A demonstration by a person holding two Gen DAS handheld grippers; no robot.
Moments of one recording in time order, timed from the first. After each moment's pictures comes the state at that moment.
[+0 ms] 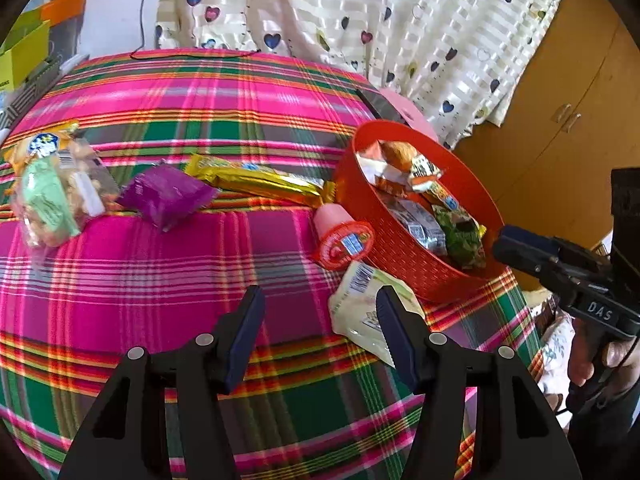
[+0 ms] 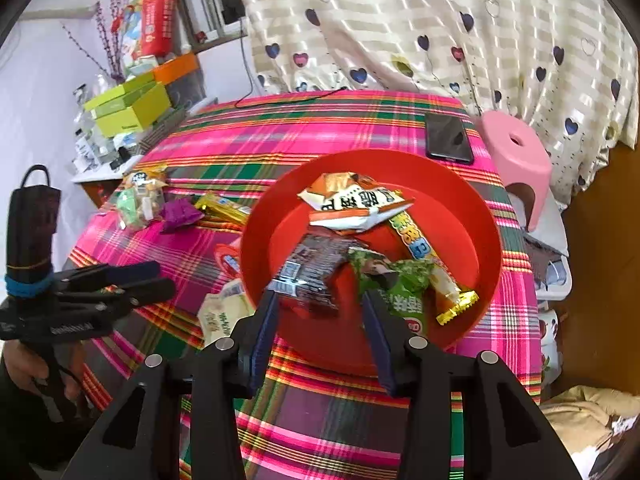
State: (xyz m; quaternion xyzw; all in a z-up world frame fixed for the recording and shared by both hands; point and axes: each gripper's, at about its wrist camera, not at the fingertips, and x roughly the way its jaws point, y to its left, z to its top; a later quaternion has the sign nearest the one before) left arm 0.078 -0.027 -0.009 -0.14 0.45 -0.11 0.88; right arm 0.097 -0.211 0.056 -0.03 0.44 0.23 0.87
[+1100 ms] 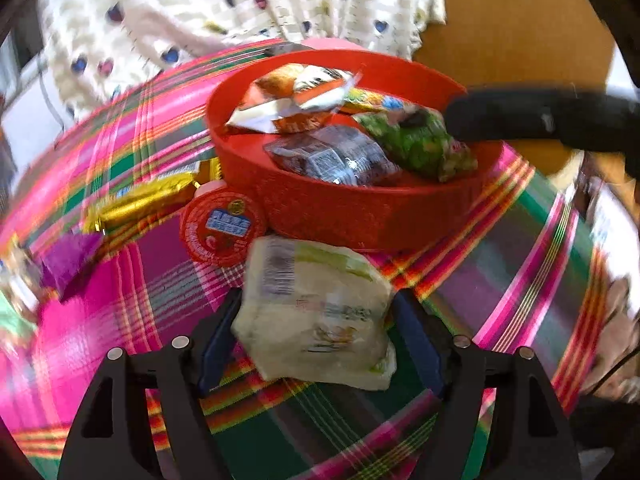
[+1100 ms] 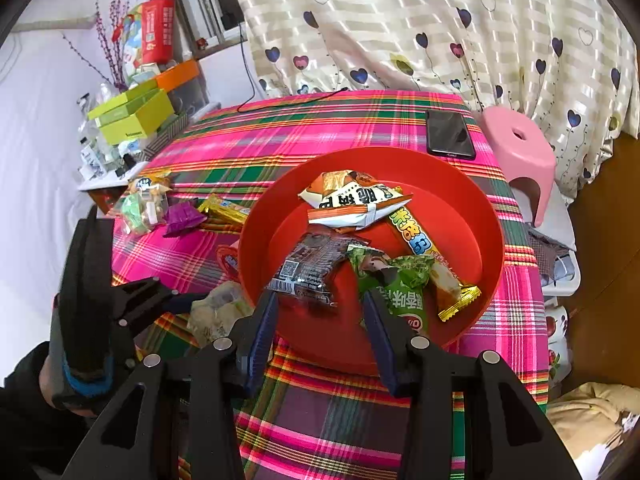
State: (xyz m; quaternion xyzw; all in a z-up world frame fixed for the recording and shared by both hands) left arm 0.085 -0.124 -0.041 0.09 0.45 -0.17 0.87; right arm 0.097 -0.220 0.053 -0.01 0.43 0.23 0.87
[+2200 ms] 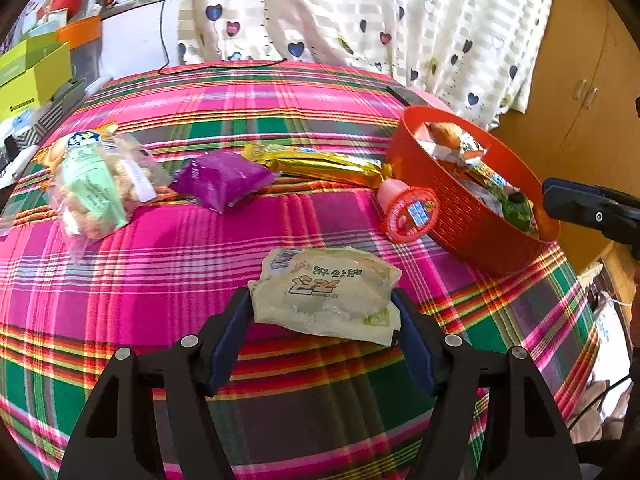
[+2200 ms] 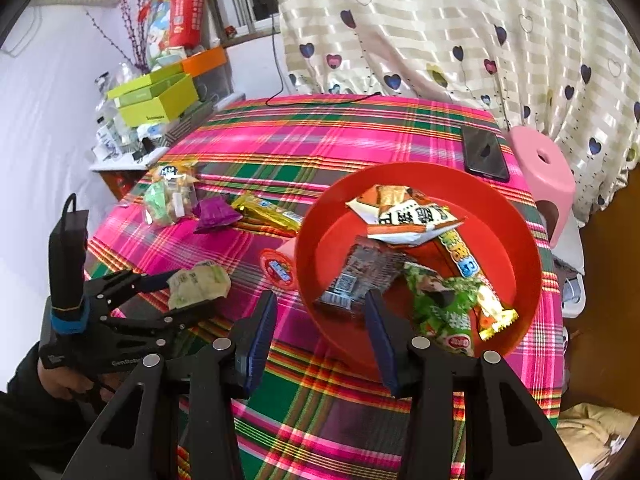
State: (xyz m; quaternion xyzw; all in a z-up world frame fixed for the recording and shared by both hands) left arm 0.058 -0.005 -0.033 -0.08 0.42 -0.05 0.90; right arm 0.091 -0.173 0.064 -0.05 0.43 0.26 0.86
